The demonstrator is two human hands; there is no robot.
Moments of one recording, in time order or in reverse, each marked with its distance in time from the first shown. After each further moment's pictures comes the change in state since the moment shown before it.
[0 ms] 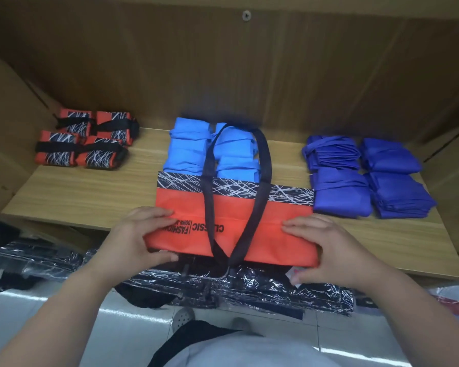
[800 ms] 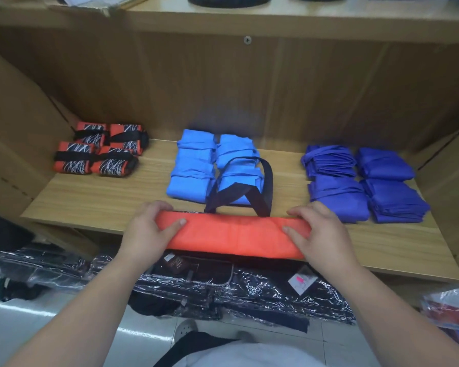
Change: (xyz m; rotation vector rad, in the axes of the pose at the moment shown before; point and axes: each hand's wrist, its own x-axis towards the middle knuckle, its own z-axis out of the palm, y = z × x) left_hand 0.019 0.029 0.014 -0.096 0.278 -0.398; right_hand 0.024 -0.036 0.014 -0.141 0.448 0.280
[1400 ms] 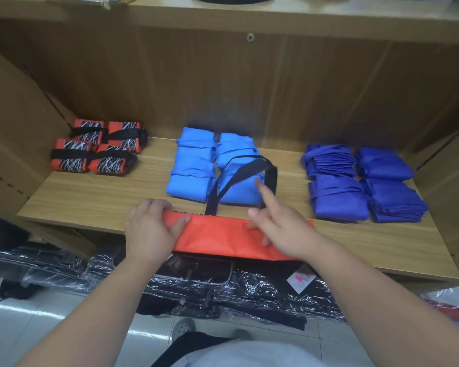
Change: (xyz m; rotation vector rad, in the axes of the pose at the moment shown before) left_hand 0.003 0.001 0.014 0.324 0.135 0.023; right_hand 0.035 -0.059 0.010 0.306 -0.545 0.020
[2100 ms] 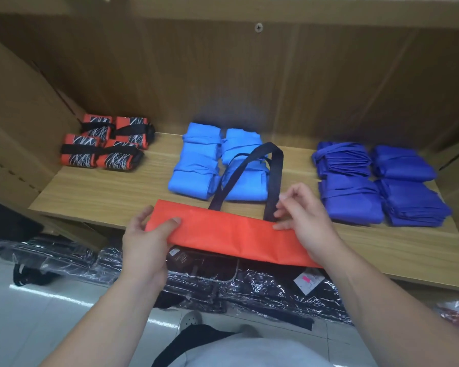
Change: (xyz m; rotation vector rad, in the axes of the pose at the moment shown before) left_hand -0.032 0.043 -0.032 -1.277 0.087 -0.762; right_hand 0.001 0.017 -0.002 0.710 0.356 0.103
